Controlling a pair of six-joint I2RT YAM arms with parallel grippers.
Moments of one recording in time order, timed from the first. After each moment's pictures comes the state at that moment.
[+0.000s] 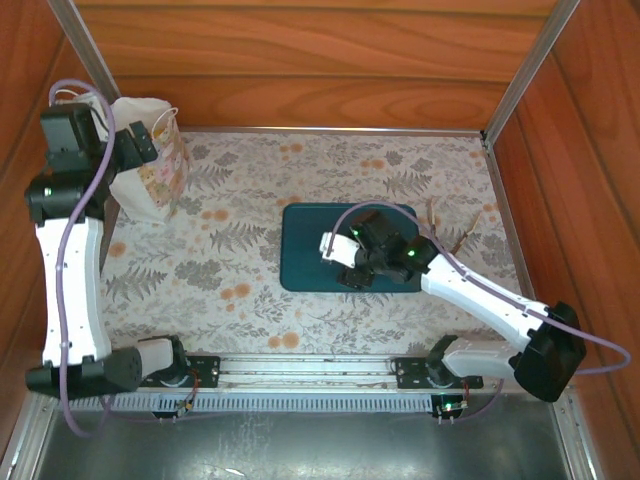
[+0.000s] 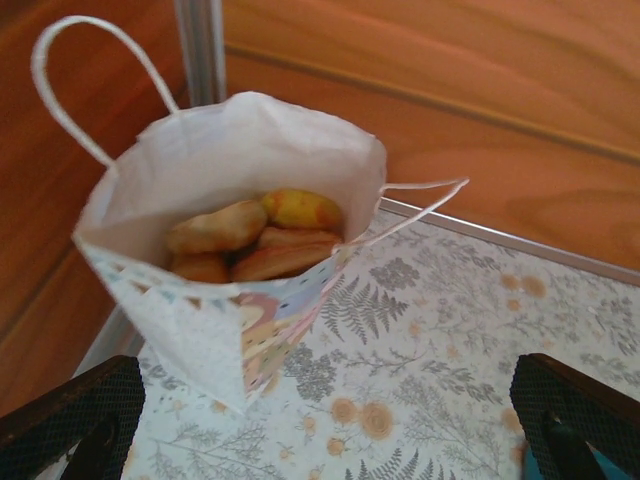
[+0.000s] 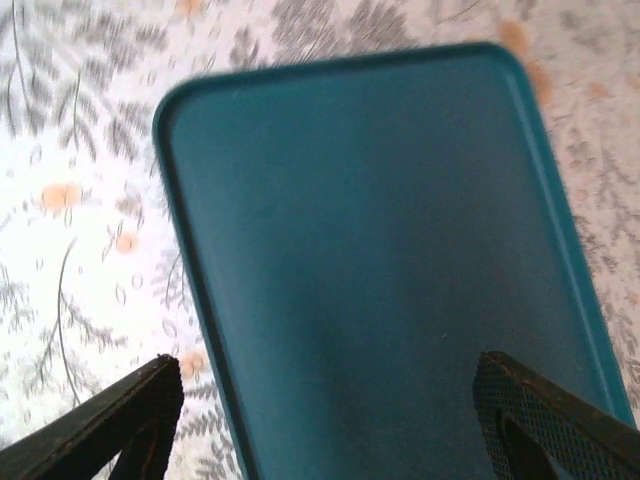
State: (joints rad) left arm 0.11 1.27 1.68 -0.93 0.02 -0.20; right arm 0.84 1.20 0.92 -0.62 -0.05 -0.56
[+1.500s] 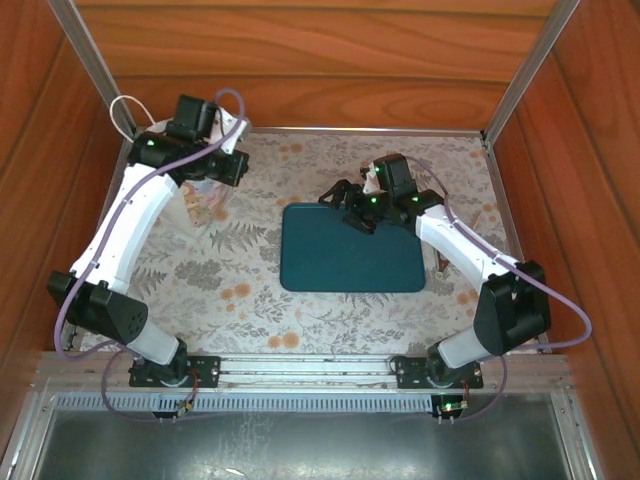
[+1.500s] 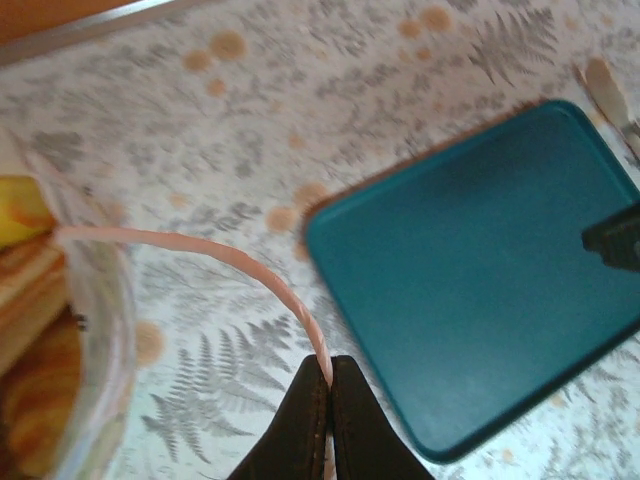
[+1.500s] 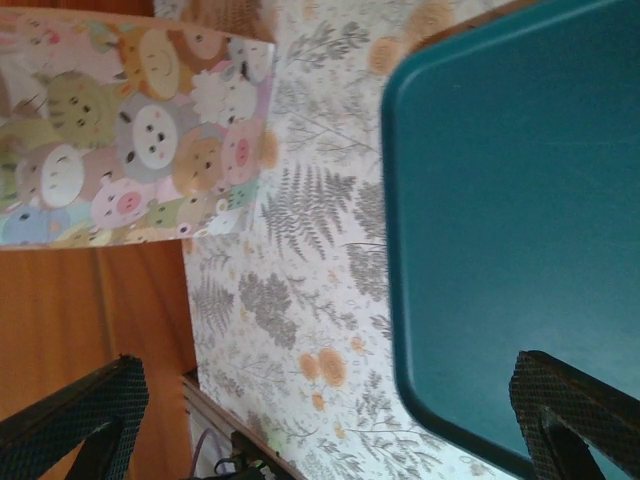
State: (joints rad) left arm -0.38 1.55 1.72 -1.07 0.24 -0.01; right arm 0.47 1.49 1.14 -0.45 -0.53 0.85
